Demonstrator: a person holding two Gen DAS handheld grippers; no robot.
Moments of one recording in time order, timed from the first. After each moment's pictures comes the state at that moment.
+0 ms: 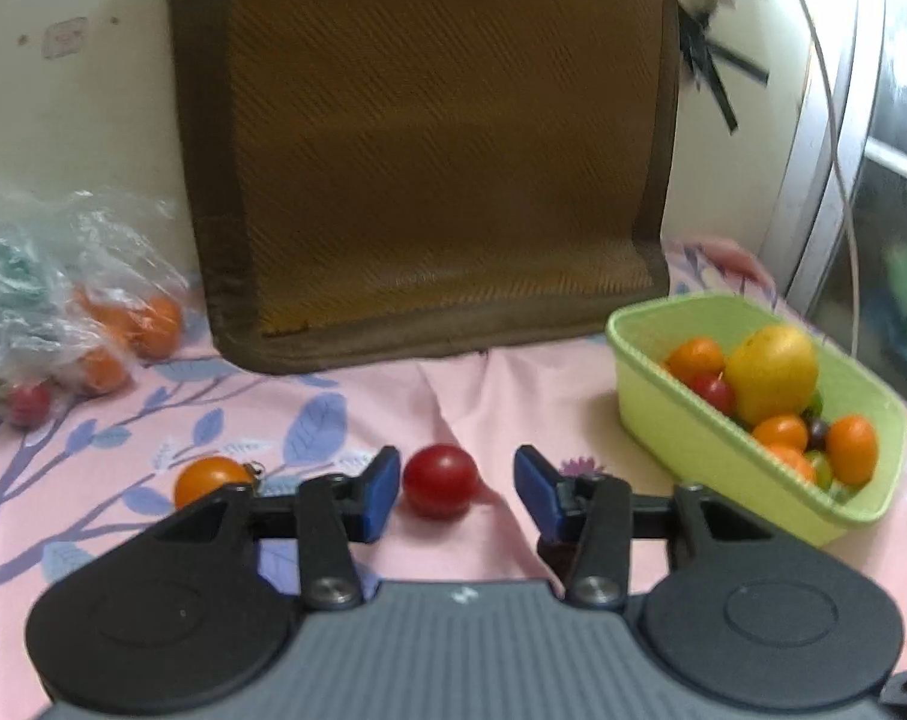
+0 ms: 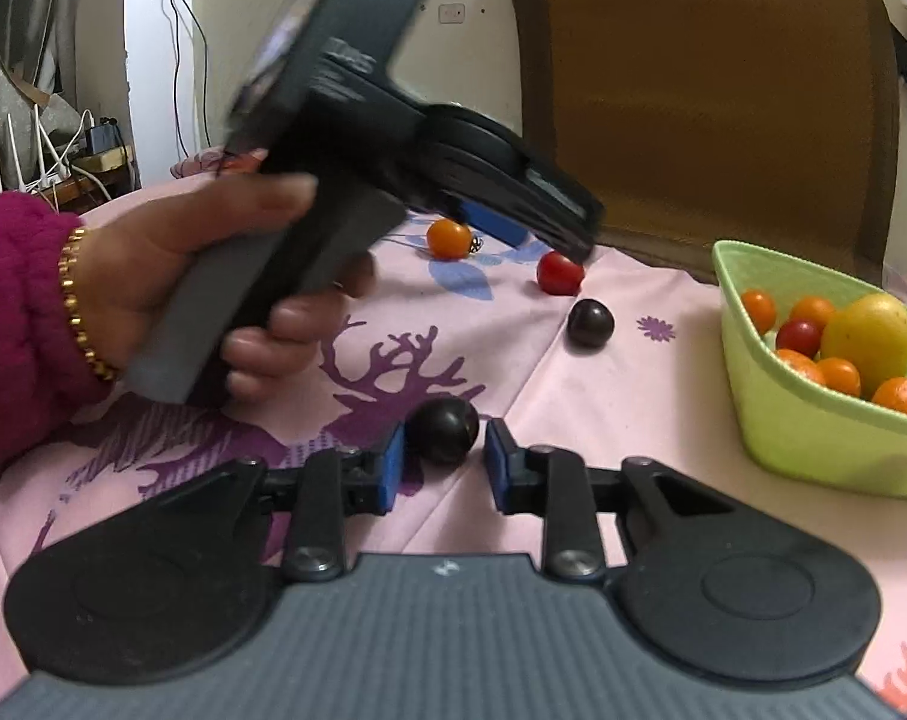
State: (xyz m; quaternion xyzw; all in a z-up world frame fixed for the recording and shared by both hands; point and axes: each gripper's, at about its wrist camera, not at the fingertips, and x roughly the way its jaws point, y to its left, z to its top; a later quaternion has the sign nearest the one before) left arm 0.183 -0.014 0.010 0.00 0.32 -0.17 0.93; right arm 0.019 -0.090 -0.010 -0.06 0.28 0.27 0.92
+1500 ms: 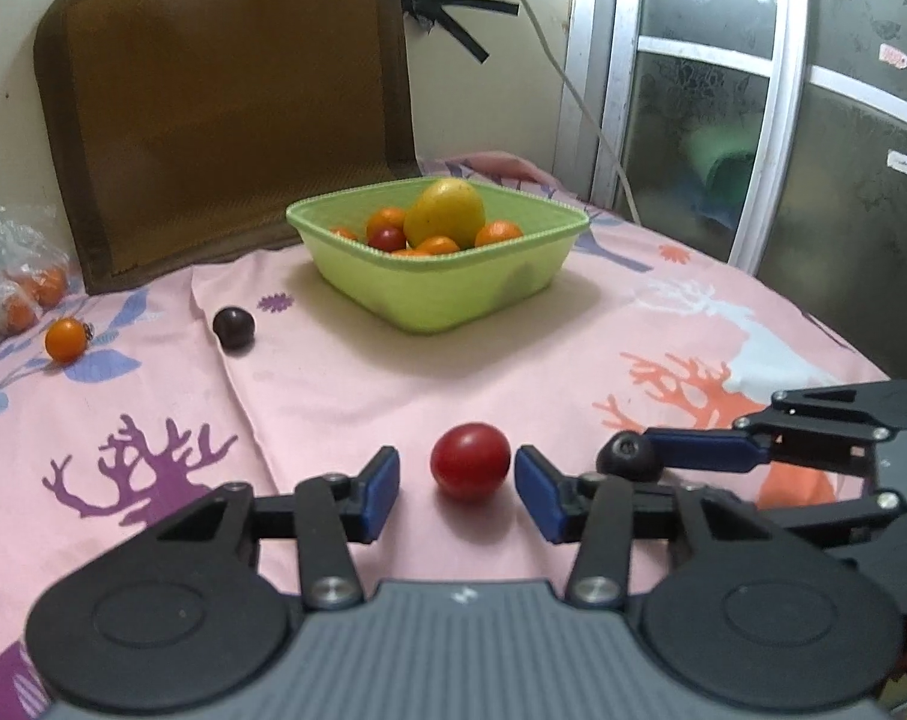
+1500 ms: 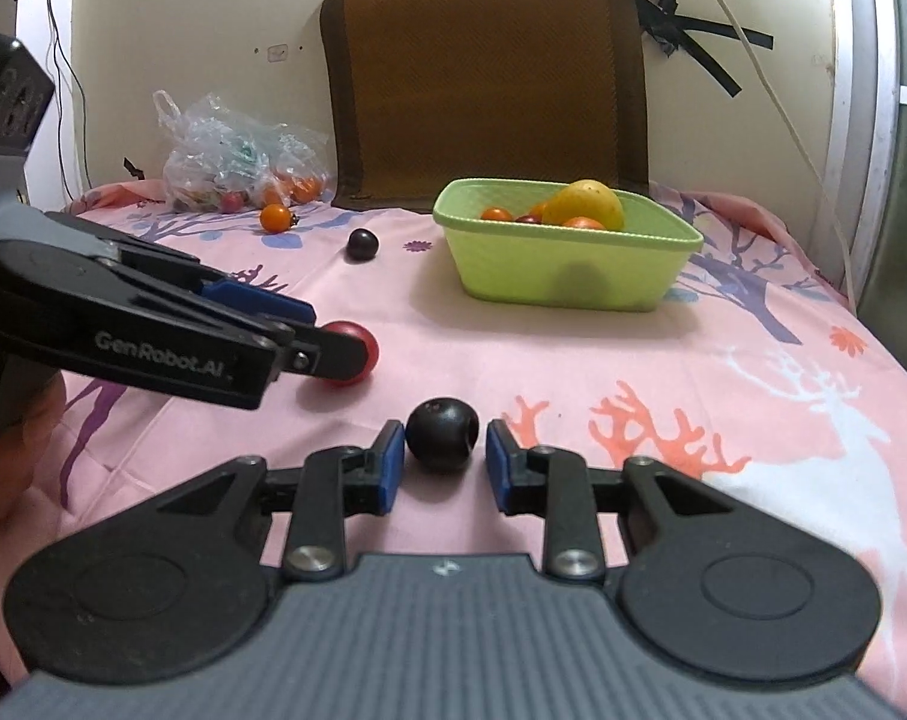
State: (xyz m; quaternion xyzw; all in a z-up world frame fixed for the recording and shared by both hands) left arm 0.008 -0.093 0.006 0.06 0.32 -0.27 0.91; right arm -0.076 -0.213 -0.019 -0.03 0.25 0.13 0.96
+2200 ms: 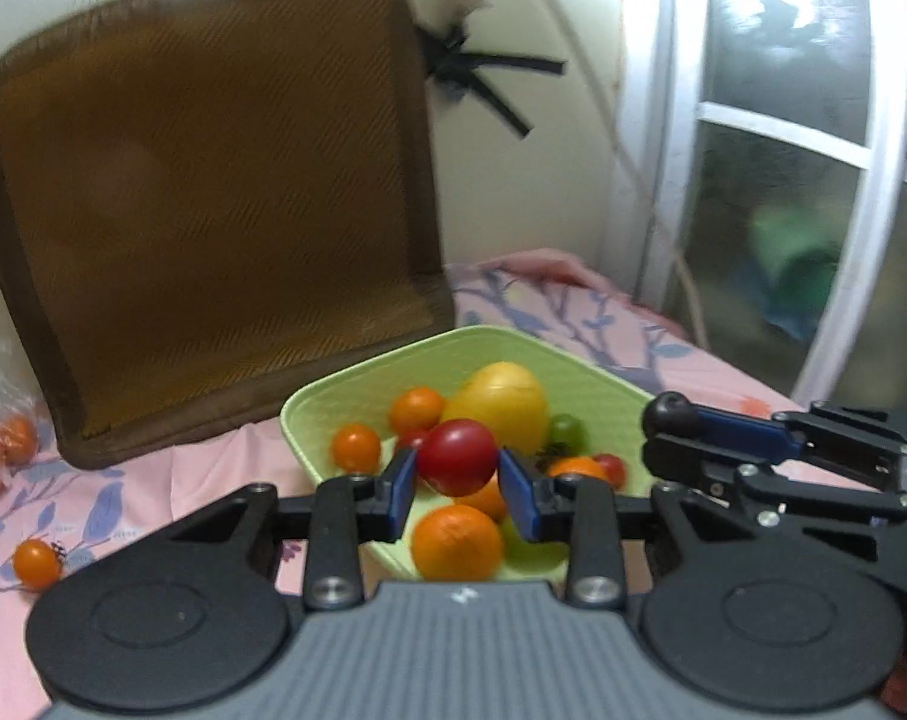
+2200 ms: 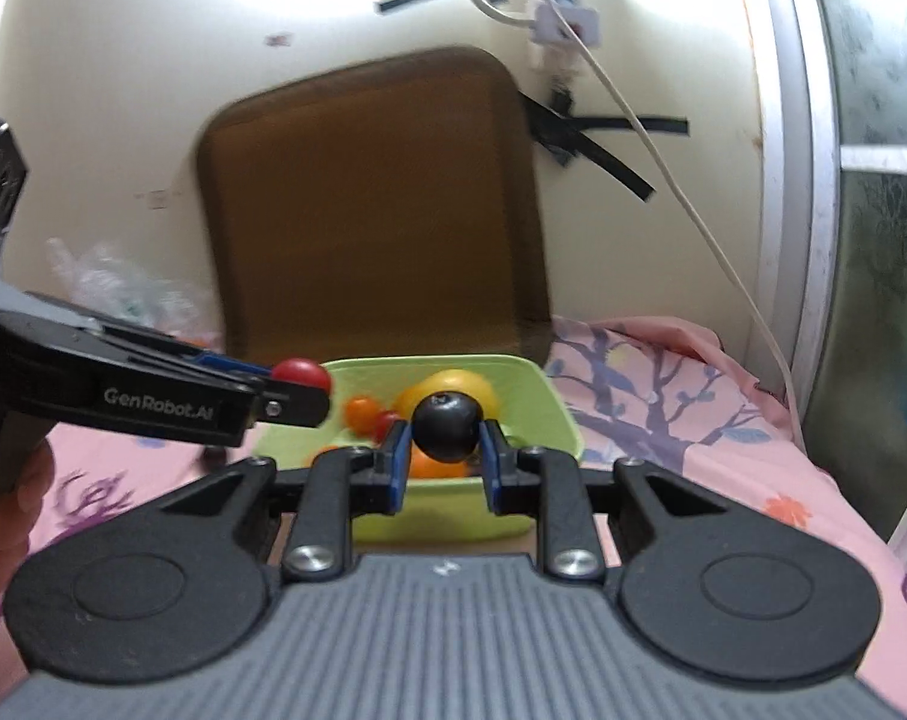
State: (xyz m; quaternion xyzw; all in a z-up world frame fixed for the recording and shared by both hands) left arm 0.134 -0.141 0.058 0.05 0.29 -0.25 0.92; right arm 0.025 -0.270 0.024 0.02 0.16 0.05 0.99
